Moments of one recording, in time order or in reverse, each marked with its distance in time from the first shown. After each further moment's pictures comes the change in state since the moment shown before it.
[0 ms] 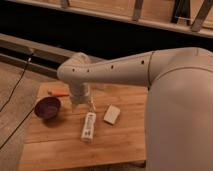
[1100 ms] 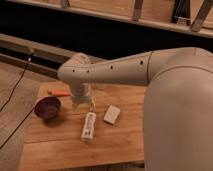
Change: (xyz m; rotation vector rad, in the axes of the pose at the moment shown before) arm -0.014 -0.009 0.015 0.031 -0.025 -0.016
